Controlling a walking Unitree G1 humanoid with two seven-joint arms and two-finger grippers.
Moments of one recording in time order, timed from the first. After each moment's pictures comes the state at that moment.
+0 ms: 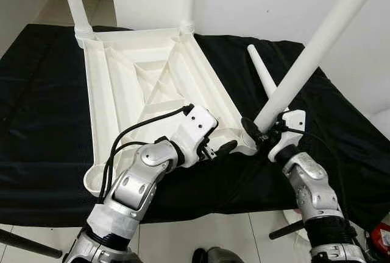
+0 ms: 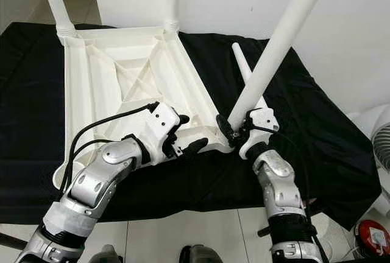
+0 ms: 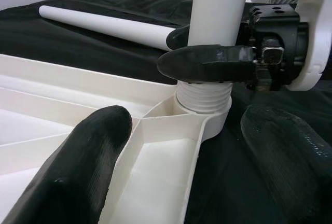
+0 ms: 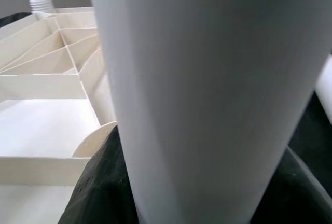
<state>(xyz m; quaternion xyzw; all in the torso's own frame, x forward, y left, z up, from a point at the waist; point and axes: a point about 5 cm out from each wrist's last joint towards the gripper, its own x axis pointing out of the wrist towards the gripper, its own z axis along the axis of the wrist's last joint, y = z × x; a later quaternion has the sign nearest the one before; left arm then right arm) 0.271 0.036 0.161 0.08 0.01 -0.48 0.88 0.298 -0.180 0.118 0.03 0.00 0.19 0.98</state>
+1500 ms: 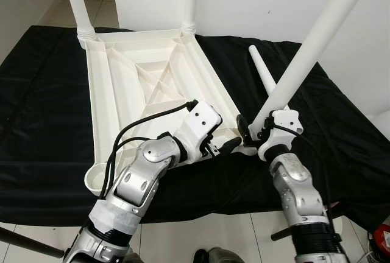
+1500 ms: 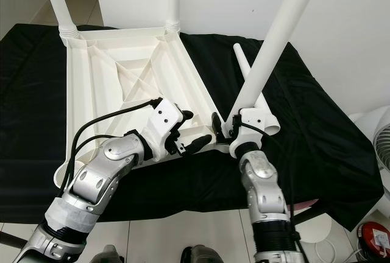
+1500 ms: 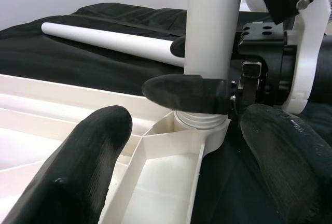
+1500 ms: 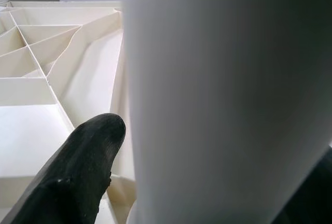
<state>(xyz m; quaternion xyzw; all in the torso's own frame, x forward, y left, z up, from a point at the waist) 0.274 0.031 0.170 0.09 -0.01 -0.48 0.87 0.294 -0.167 0.130 0.00 -0.02 0.11 0.99</state>
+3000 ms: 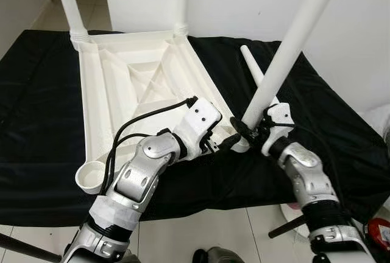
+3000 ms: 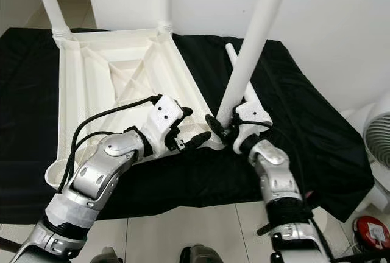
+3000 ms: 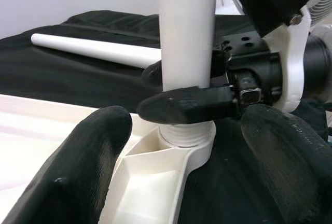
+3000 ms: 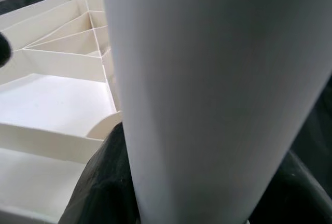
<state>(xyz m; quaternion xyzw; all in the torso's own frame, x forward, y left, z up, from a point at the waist) 0.278 0.031 0.173 0.09 -0.01 -0.48 0.87 0.315 -0.162 0.119 -0.02 0.01 0.26 0.97</state>
